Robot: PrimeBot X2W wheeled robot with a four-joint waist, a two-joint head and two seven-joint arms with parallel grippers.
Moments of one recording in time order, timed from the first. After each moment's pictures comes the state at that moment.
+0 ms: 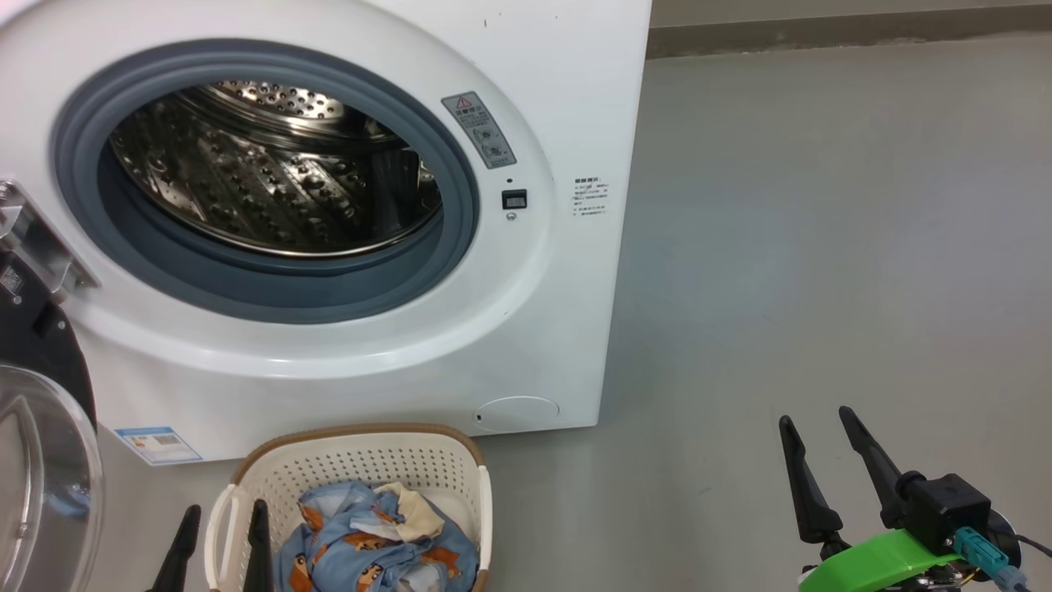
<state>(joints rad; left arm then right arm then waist) 0.12 0.04 0.03 0.12 -0.19 -0.13 -0.26 -0.04 -0.05 -0.05 0.19 0.12 0.13 -0.26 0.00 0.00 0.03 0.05</state>
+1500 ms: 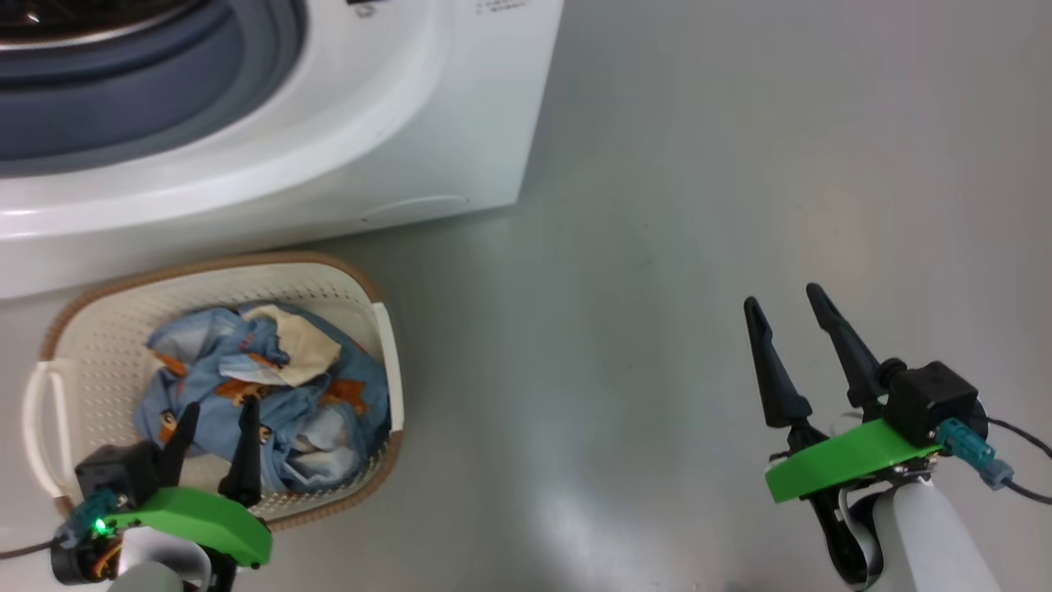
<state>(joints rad) -0.33 0.17 -0.16 0.64 -0.44 -0.13 -0.26 -0.25 -0.05 0.02 0.20 0.16 0.13 -0.26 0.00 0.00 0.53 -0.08</state>
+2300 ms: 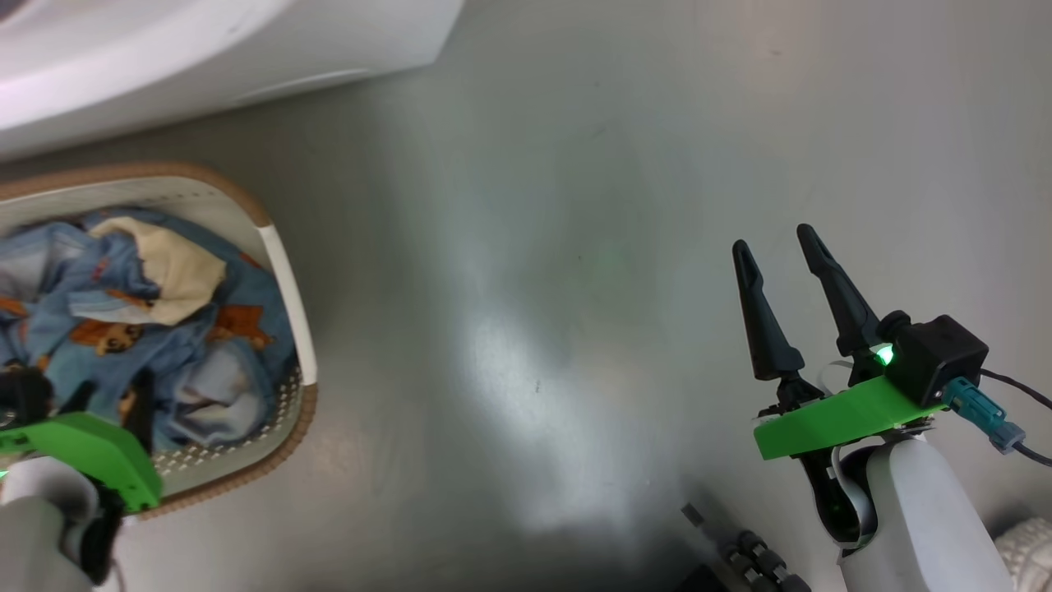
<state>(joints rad) -0.63 0.36 -0.39 1.00 -0.69 -0.13 -0.12 -0.34 -0.05 0.06 0.16 0.21 0.13 -0.26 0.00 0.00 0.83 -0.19</state>
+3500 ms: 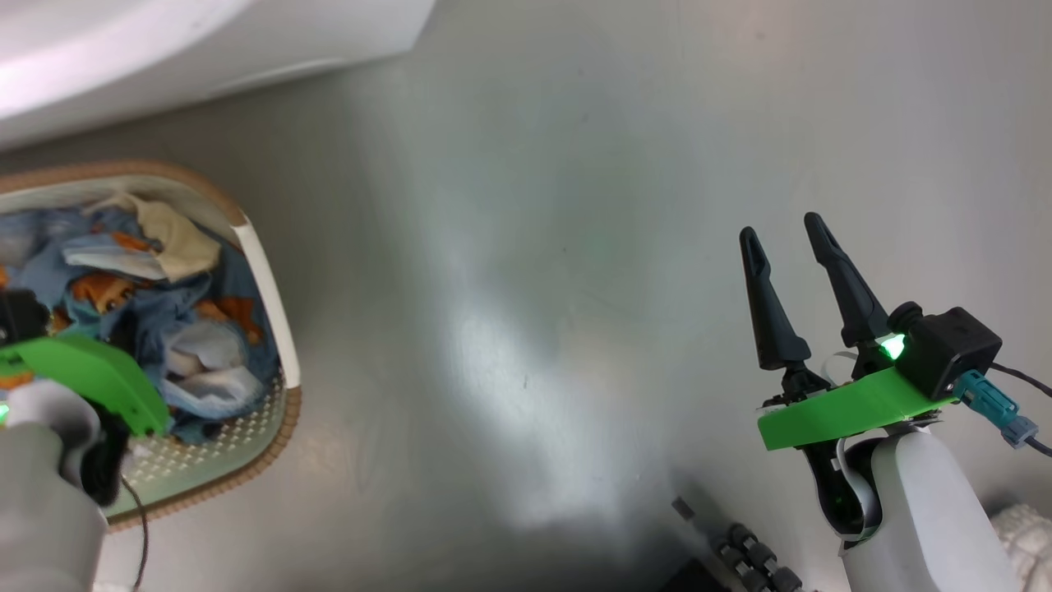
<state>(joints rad) -0.81 0.35 -0.45 1.09 -0.80 -0.13 0.01 -0.35 -0.05 0.05 0.15 0.25 0.13 -0.26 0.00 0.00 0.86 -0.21</state>
